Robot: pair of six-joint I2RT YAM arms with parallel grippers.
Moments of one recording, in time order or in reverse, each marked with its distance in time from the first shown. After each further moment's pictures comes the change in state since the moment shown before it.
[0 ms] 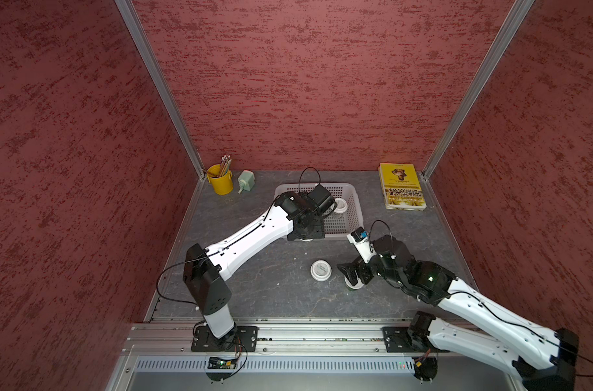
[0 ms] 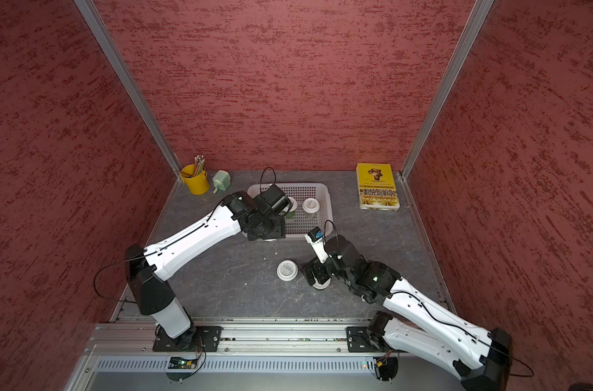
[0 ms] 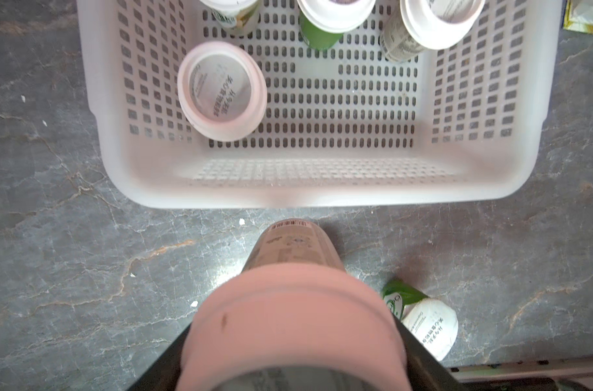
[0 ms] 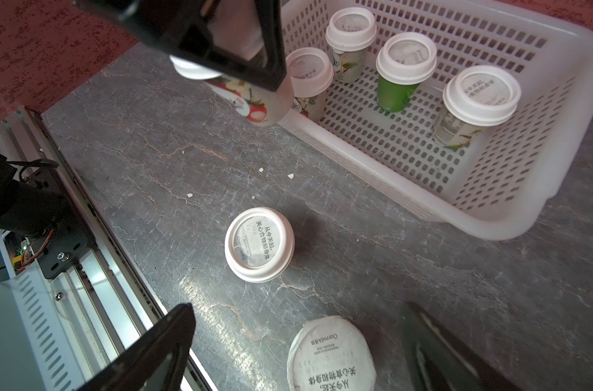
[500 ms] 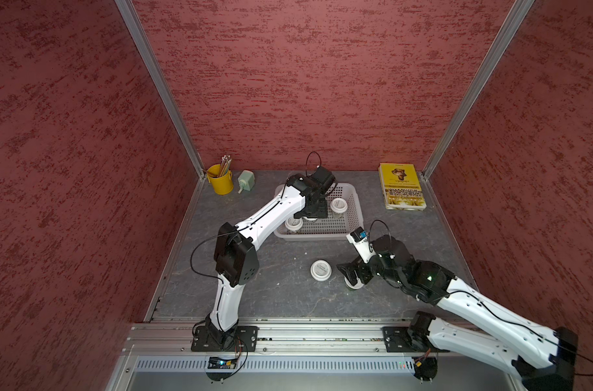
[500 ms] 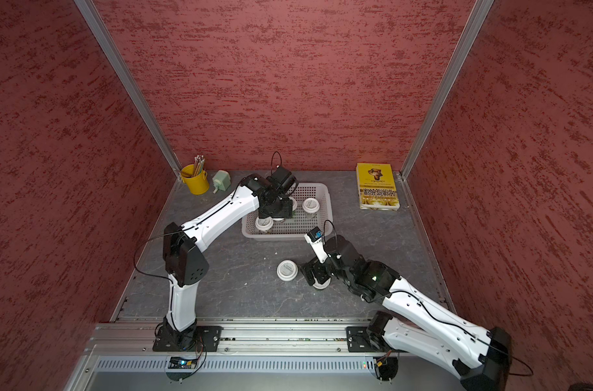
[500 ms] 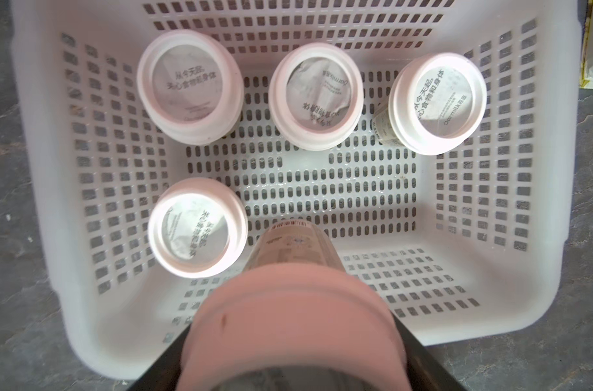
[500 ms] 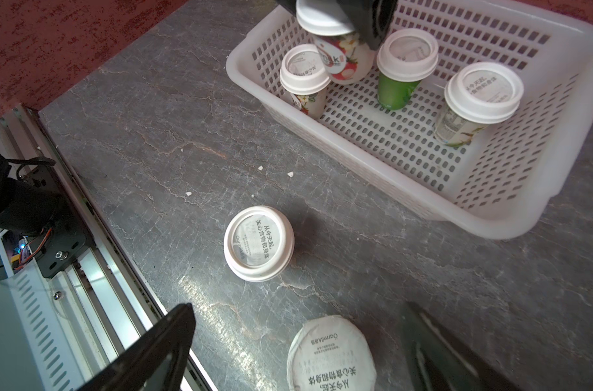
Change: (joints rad) left arm 0.112 0.322 0.303 0.045 0.027 0.190; right arm 0.000 0.012 0.000 -0.001 0.000 0.000
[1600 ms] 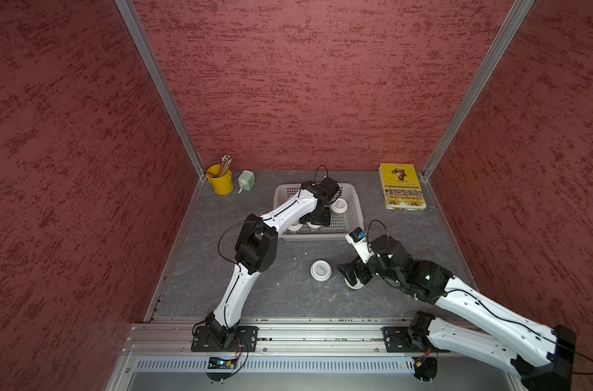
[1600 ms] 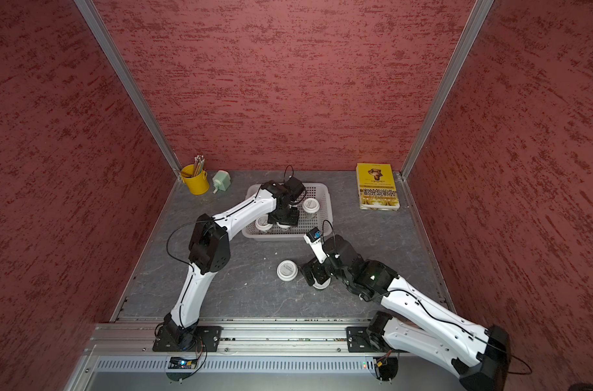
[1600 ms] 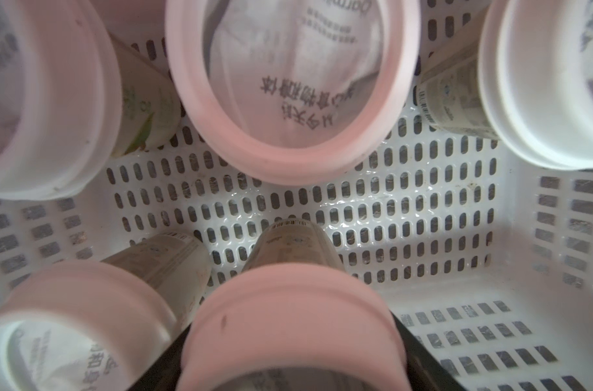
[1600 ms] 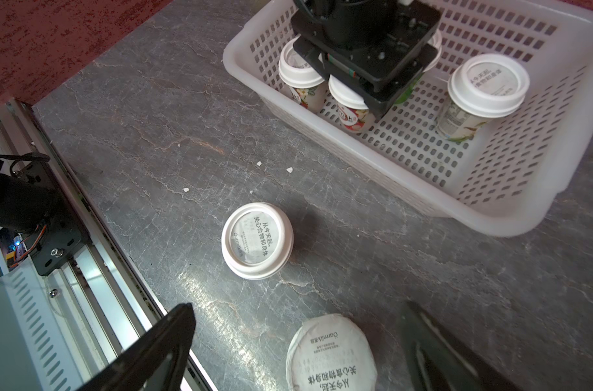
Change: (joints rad) left arm 0.015 0.219 0.053 0.035 0.027 0.090; right arm 0.000 0.011 0.000 -0.003 0.001 0.000
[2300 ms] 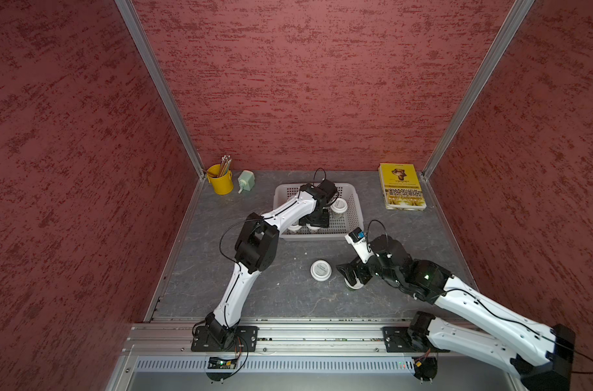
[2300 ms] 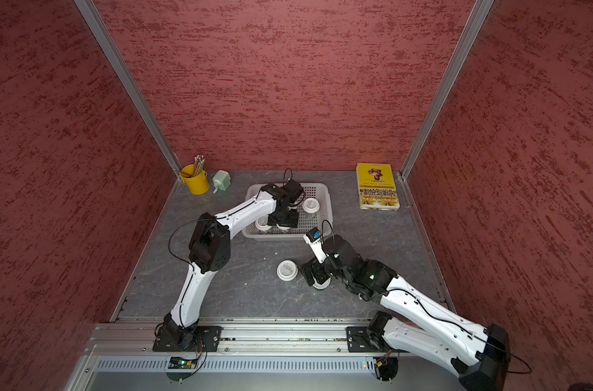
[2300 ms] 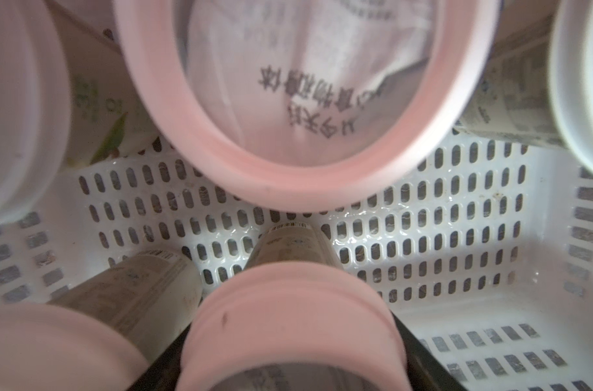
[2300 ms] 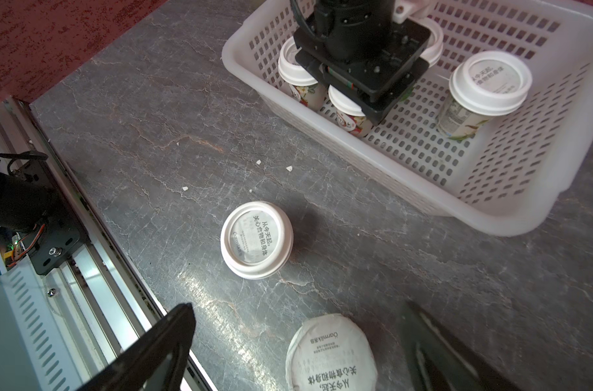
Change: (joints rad) left arm 0.014 0.008 -0.058 0.061 0.020 0.006; right arm 0.000 0.007 0.000 0.000 0.000 0.000
